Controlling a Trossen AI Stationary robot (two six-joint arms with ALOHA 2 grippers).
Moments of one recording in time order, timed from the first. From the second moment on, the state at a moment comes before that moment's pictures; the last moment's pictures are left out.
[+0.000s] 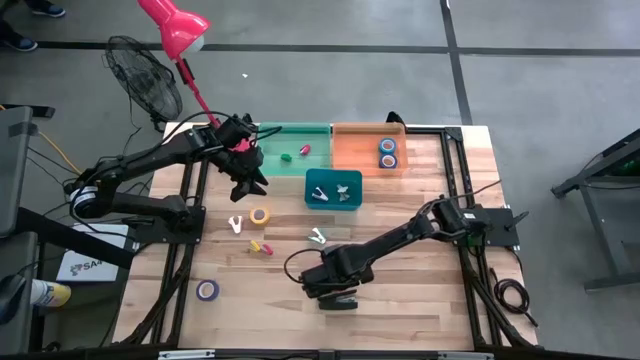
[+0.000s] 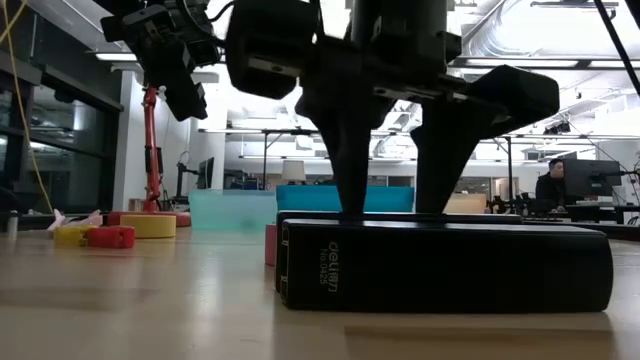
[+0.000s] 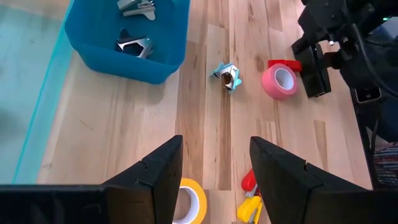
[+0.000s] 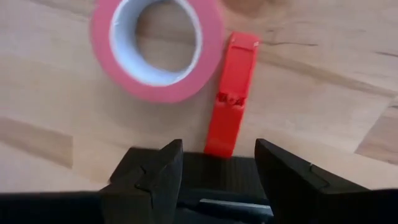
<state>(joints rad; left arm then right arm) 0.60 1.12 0.92 -0.79 0.62 0.27 0.37 2.26 1.85 -1.01 -0.07 1.69</state>
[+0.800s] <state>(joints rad) 0.60 1.12 0.92 -0.82 0.61 0.31 0.37 2.31 1.85 -0.99 -0.08 1.72</state>
